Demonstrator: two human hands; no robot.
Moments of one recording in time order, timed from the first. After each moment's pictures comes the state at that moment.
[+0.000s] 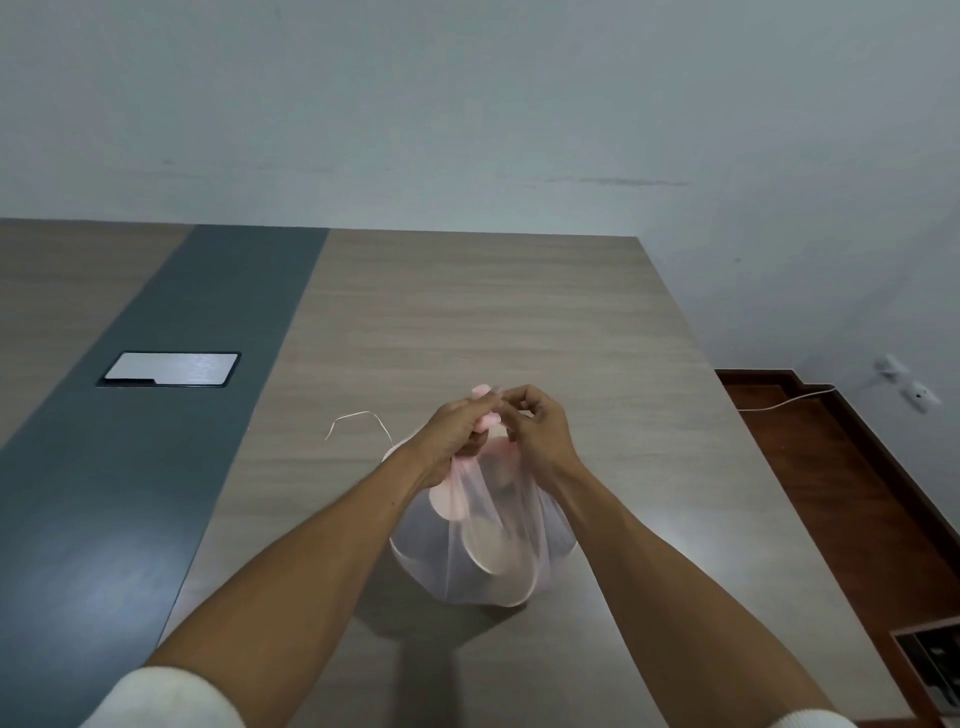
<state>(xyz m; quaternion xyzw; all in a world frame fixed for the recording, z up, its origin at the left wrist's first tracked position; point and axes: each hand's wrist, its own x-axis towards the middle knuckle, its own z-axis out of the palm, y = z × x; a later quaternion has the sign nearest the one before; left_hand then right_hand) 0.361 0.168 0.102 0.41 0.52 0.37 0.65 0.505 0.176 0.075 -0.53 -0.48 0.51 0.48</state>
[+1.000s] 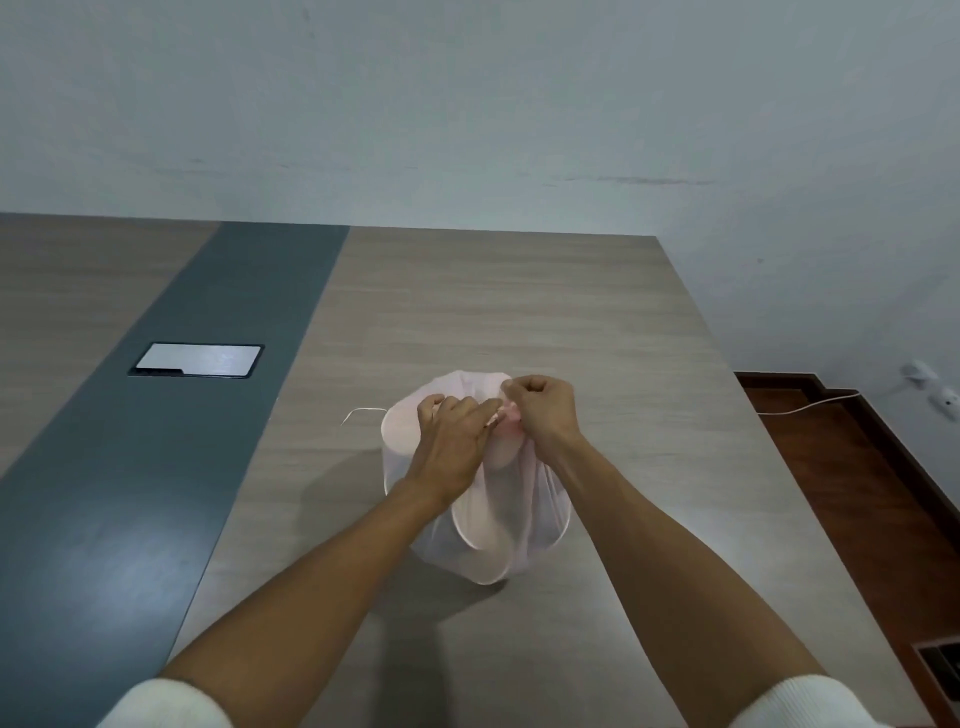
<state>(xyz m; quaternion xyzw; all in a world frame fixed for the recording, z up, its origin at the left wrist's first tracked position) 0.343 0.144 0.064 0.76 0.60 0.26 0.02 0.482 0.196 0.090 -0.61 -0.42 0.50 0.45</state>
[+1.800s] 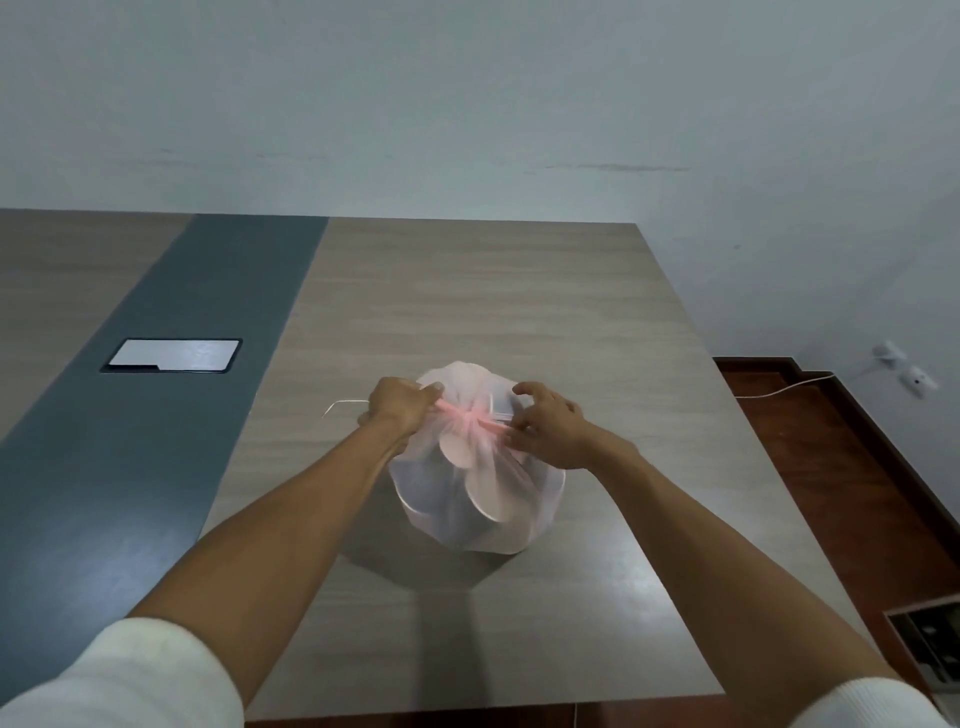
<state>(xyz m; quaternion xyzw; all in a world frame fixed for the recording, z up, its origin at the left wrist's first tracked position) 0.311 0.185 0.071 0.39 0.74 0.35 0.42 0.549 0.170 0.096 -0.55 -0.79 0.26 0.00</state>
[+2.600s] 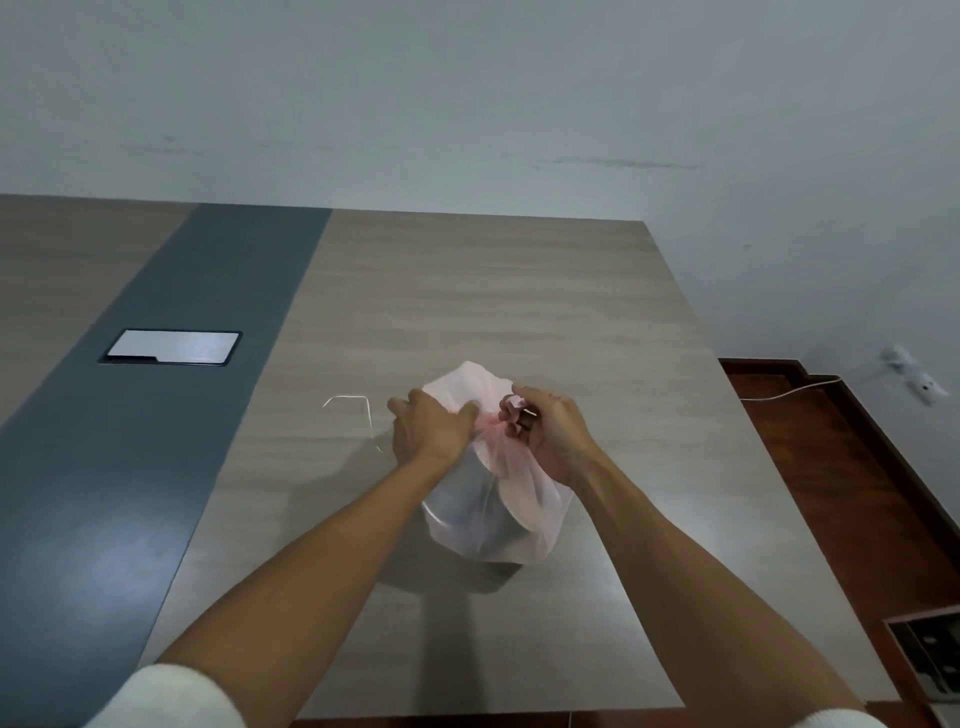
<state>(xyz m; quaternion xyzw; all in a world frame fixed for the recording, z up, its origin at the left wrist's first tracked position) 0.365 0.153 0.073 0.44 0.82 0.24 0.27 0.523 0.166 0.086 -0.45 -0.30 0.70 0.46</state>
